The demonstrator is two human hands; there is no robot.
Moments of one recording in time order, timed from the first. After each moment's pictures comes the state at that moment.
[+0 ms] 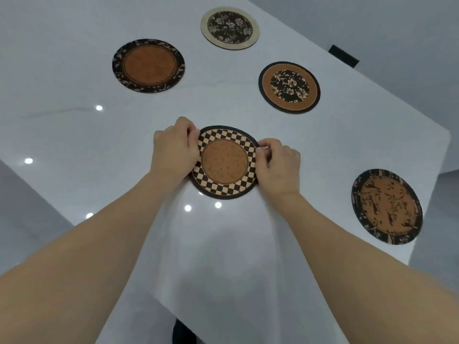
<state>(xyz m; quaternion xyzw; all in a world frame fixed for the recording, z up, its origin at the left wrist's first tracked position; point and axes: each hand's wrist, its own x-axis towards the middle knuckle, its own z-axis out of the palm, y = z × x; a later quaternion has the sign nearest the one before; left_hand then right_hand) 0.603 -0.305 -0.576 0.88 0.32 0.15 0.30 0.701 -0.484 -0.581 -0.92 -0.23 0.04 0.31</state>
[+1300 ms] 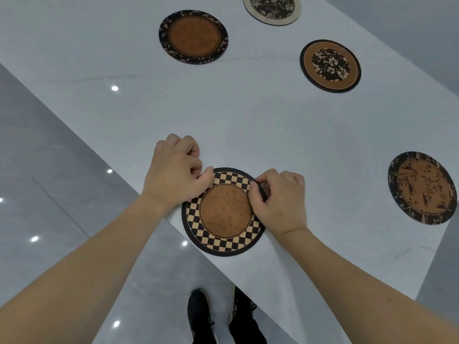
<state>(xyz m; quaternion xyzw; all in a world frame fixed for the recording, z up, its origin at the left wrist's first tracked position) 0.458 -0.301 -0.593 0.95 0.21 0.13 0.21 0.558 -0.499 -0.586 -0.91 -0.33 0.04 0.25</state>
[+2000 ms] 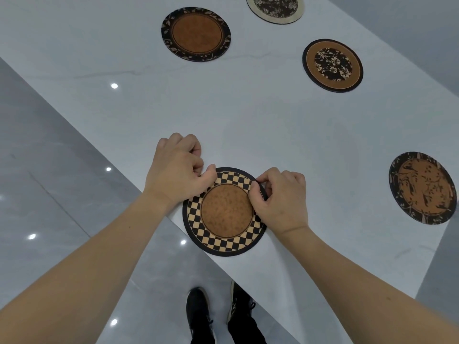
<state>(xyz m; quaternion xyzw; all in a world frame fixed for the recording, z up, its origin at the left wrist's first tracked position) 0.456 -0.302 -0.592 0.94 0.22 0.13 0.21 0.556 -0.499 -0.584 -0.91 -0.32 0.06 0.24</state>
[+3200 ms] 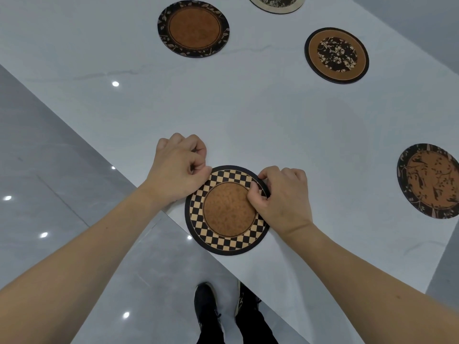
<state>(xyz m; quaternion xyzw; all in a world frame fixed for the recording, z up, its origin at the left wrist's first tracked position) 0.455 -0.289 -0.585 0.94 0.18 0.05 0.29 0.555 -0.494 -0.581 -0.92 -0.34 0.05 0.19</state>
